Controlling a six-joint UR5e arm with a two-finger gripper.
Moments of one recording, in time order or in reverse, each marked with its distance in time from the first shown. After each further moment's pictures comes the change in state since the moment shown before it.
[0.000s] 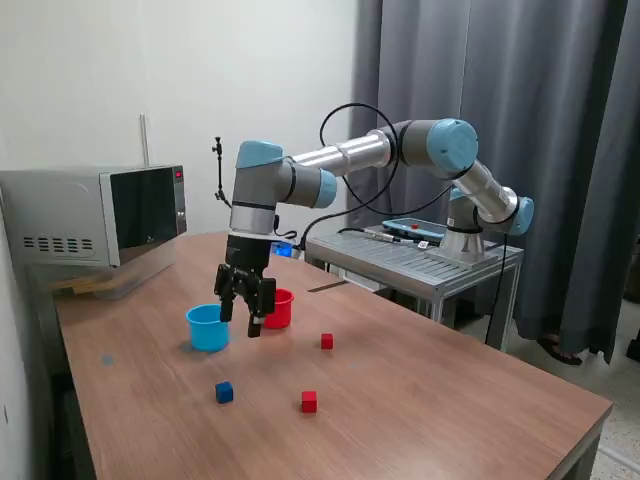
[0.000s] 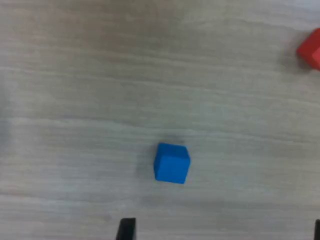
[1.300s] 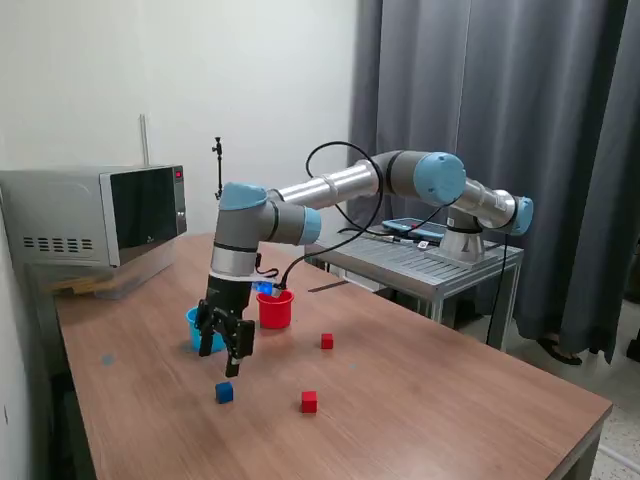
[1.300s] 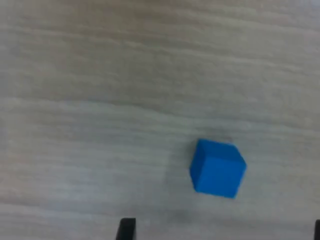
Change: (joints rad) arm -0.002 0.183 -0.198 0.013 -0.046 -0.026
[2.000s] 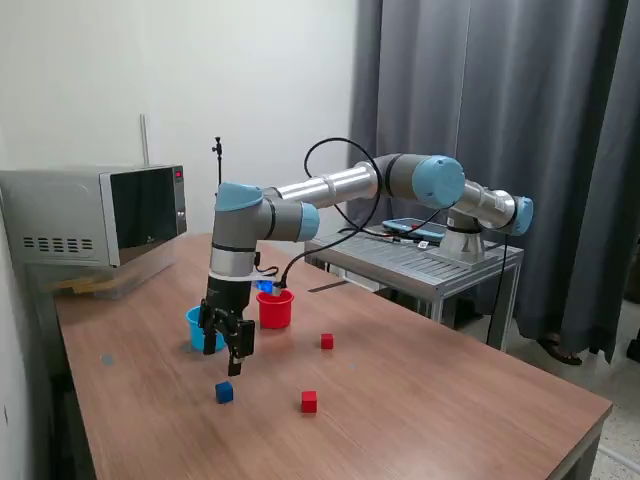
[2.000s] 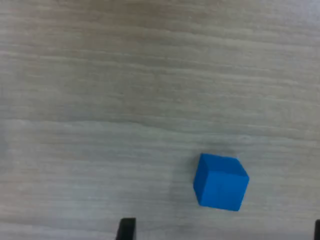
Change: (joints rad) arm 0.000 0.022 -0.057 0.076 -0.009 0.037
